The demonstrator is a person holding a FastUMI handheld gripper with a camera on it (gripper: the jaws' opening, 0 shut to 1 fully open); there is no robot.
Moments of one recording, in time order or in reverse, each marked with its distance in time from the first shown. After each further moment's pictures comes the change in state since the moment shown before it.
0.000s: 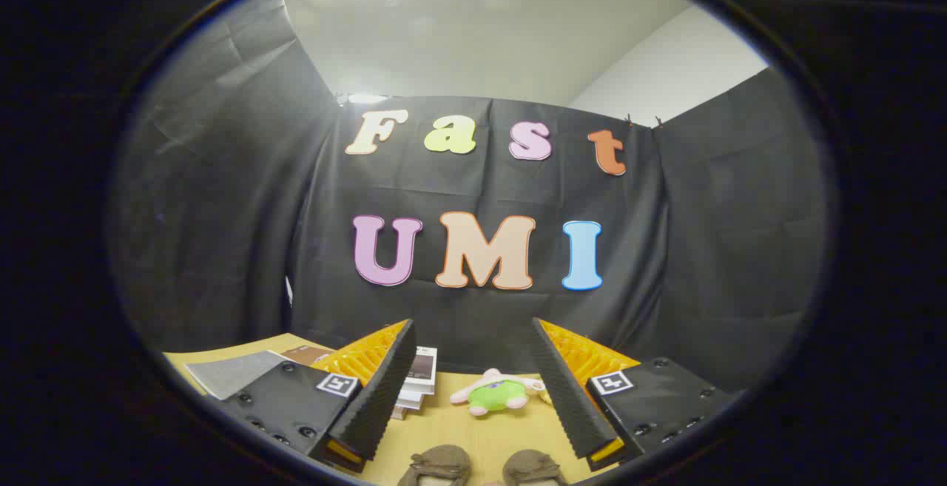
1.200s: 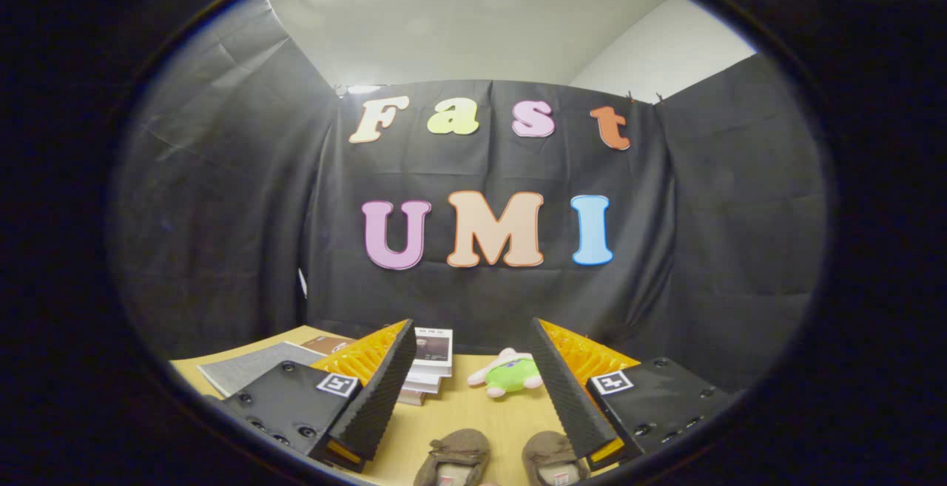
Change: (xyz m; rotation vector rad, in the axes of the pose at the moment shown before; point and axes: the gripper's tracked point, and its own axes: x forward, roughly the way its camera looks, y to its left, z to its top) arm -0.011 0.018 -0.028 0.058 0.094 0.049
